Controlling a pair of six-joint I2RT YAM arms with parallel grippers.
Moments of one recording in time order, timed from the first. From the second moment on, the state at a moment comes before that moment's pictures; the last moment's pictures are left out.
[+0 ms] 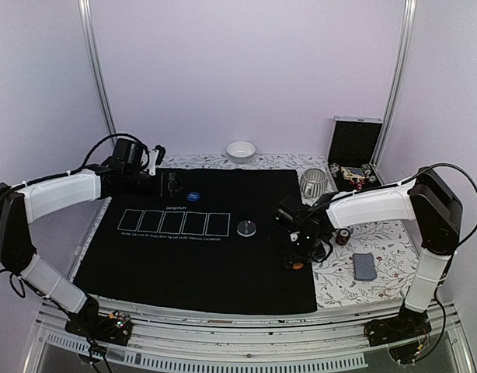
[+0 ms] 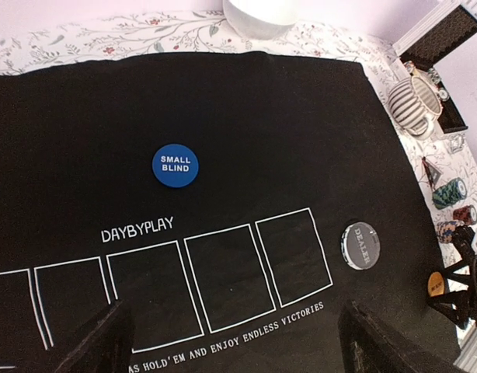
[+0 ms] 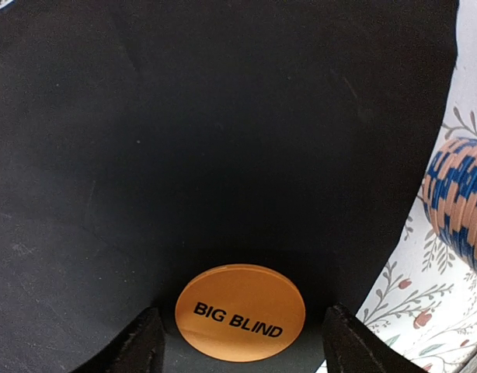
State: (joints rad) left arm -0.37 1.48 1.03 -0.27 0.16 -0.25; right arm 0.88 1.85 1.14 -0.69 0.11 0.58
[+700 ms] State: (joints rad) left arm -0.37 1.47 1.03 -0.27 0.15 -0.23; right arm 0.87 1.85 1.16 -0.73 0.10 0.57
